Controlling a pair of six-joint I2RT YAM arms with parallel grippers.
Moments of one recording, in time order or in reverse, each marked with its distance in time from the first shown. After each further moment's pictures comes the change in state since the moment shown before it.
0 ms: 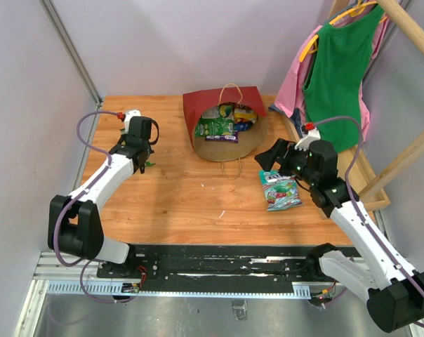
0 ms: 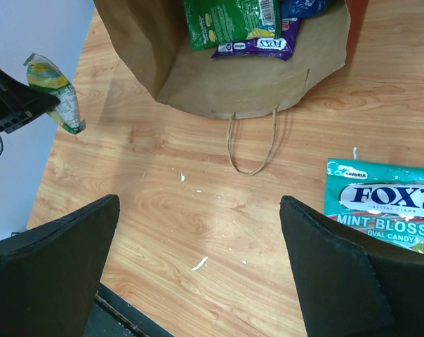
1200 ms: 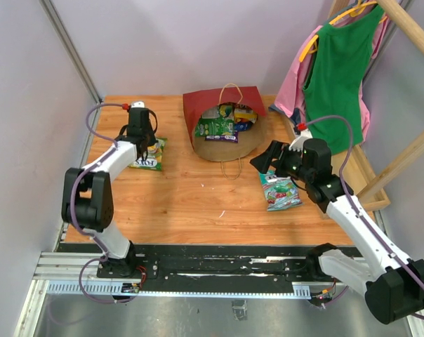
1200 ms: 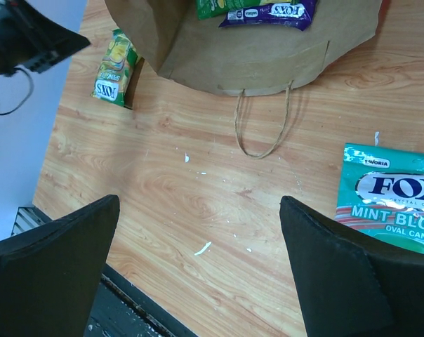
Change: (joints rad) left arm 0.069 0.219 0.100 0.198 0.219 0.067; right arm 0.000 0.066 -0.007 0.007 -0.075 -0.006
